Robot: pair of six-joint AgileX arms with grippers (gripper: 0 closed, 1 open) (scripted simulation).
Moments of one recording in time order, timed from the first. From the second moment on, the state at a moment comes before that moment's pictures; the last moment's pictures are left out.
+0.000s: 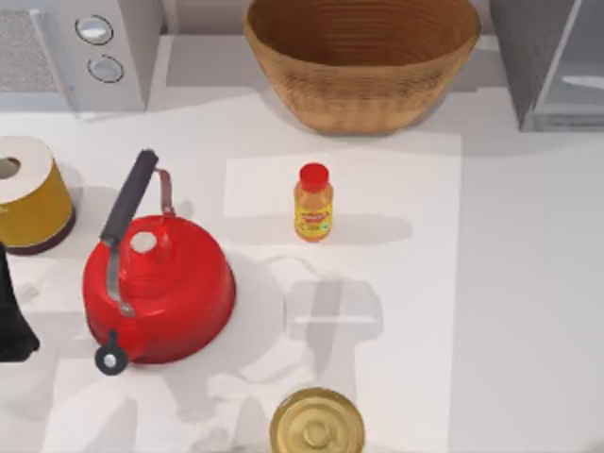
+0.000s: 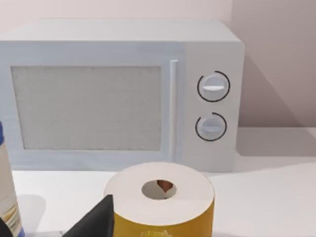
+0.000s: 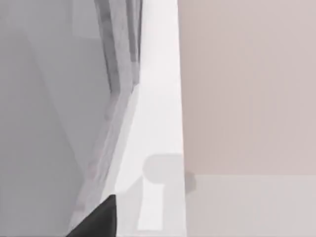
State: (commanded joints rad) left arm 0.00 0.00 0.00 0.00 0.00 0.00; right arm -0.93 1.83 1.29 -0.29 -0.73 -0.62
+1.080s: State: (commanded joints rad) left arm 0.00 0.00 0.00 0.00 0.00 0.00; right arm -0.30 1.70 1.09 -0.07 -0.23 -0.18
